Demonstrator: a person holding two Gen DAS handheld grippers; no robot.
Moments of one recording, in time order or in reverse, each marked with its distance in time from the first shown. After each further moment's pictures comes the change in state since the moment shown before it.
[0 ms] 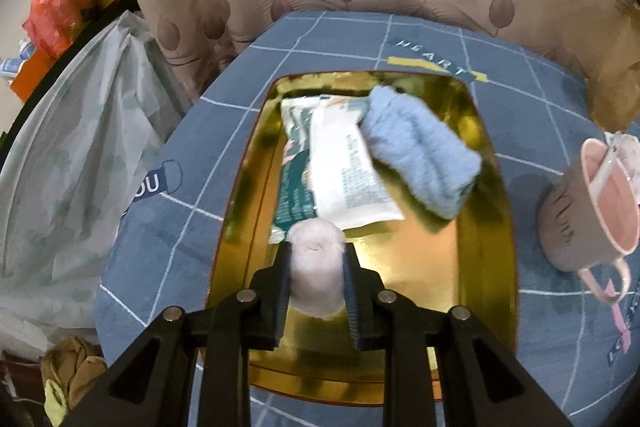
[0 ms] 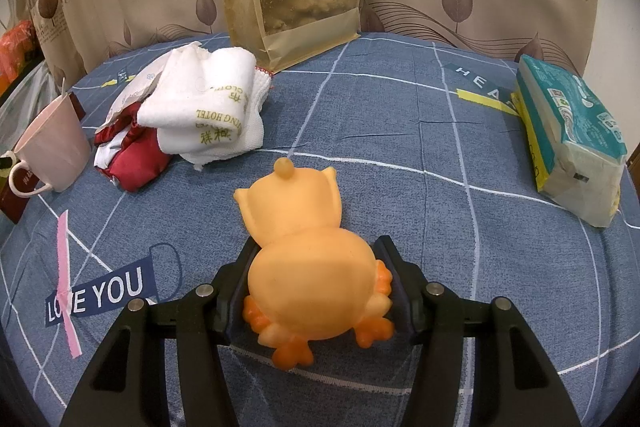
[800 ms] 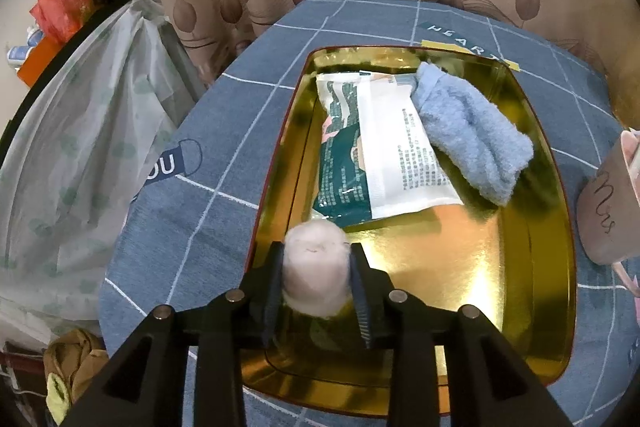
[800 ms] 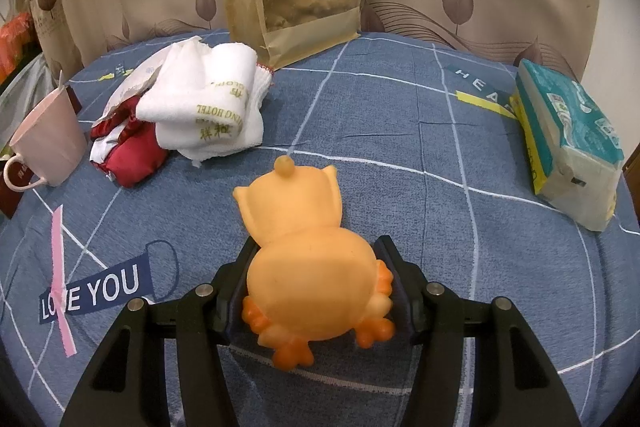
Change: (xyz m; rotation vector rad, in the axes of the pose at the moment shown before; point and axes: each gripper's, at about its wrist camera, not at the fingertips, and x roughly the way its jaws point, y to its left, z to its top) left arm 0.022 0.025 -0.009 -0.025 0.033 0.042; right arm 0.000 0.000 0.001 -0.023 0.008 -0.025
